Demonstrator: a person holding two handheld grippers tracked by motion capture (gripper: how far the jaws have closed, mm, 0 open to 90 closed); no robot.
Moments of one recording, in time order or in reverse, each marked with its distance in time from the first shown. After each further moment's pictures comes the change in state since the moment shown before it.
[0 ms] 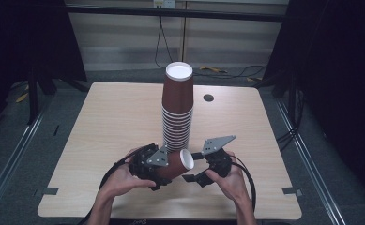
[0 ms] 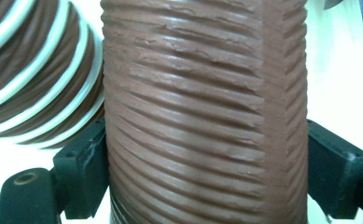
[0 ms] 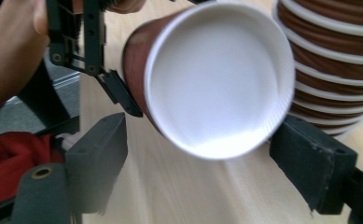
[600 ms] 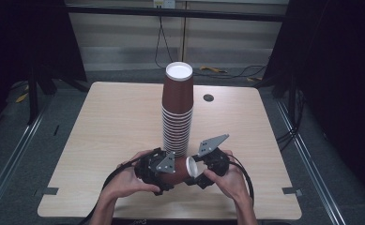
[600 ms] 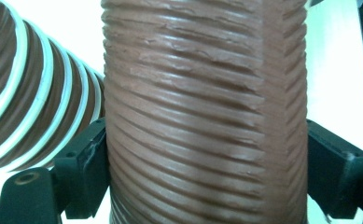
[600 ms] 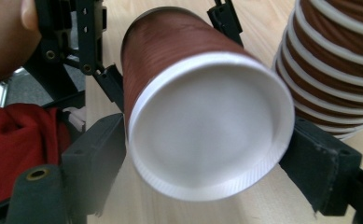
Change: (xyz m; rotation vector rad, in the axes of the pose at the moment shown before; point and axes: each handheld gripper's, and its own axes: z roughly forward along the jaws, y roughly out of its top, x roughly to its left) left arm -0.011 0.011 0.011 0.088 -0.009 0.074; right arm -0.003 0.003 0.006 0.106 0.026 -0.039
